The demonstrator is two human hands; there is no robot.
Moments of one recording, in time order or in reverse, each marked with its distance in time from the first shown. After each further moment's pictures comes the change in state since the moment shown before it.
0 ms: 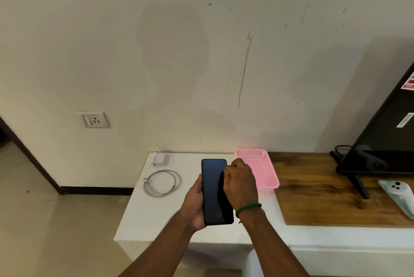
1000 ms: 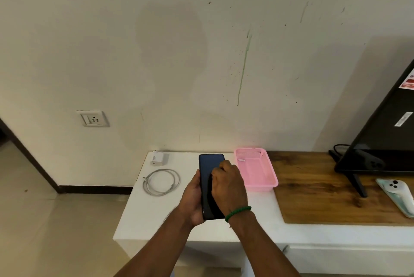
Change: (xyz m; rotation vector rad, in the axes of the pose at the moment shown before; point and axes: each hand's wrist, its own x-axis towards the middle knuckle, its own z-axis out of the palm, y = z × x) left_hand -0.001 0.009 0.002 -0.063 -0.056 0.017; right_hand -0.014 -0.026 0.003 -0.007 -0.045 -0.055
